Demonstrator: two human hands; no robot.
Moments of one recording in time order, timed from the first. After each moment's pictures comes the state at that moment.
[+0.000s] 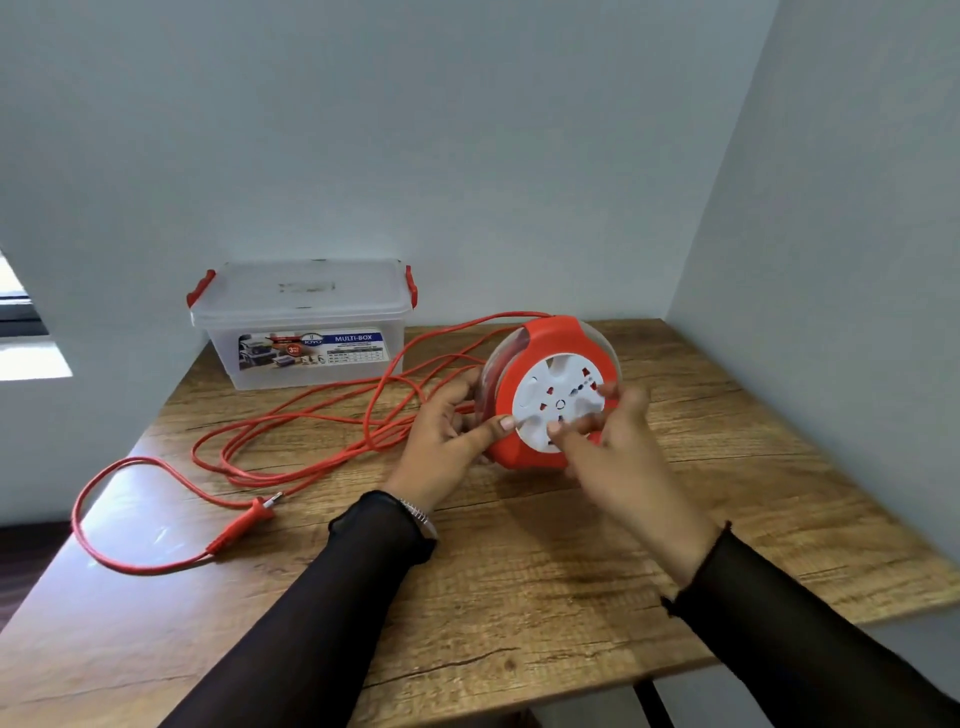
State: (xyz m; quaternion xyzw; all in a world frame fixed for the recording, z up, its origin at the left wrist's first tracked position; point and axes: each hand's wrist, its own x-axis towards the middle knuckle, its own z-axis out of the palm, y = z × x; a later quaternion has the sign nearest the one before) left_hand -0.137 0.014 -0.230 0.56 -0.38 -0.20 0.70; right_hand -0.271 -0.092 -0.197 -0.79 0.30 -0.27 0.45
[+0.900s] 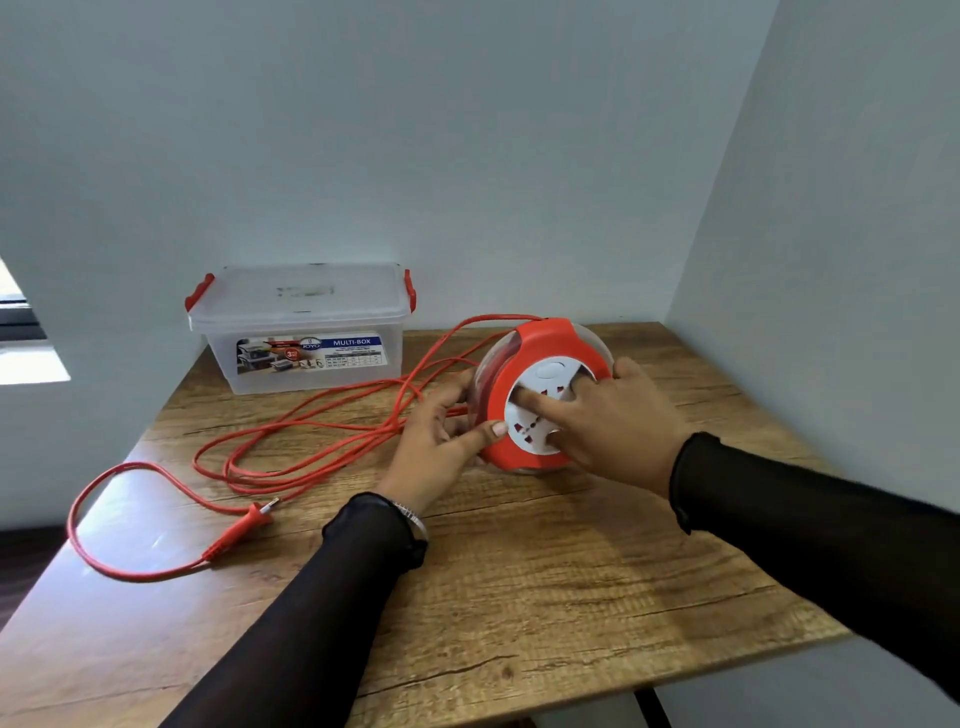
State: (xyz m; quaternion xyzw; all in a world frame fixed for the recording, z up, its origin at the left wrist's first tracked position) left_hand -0.134 0.015 -0.229 0.55 -0.35 -0.22 0.72; right_hand -0.246 -0.148 -0.181 -0.91 -0.01 -0.21 -0.35
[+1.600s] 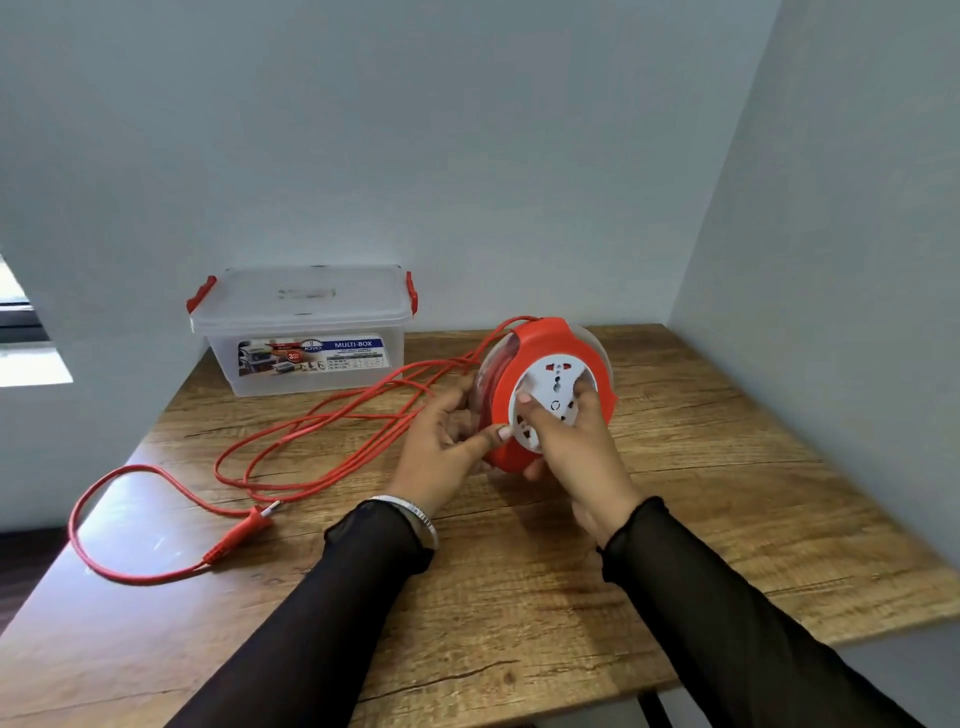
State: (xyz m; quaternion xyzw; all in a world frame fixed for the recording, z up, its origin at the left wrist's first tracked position) left_hand -0.139 0.012 -0.229 0.57 -0.34 -0.22 0.72; right_hand -0.227 -0.092 -0.214 -0.67 0.29 -0.27 0.63
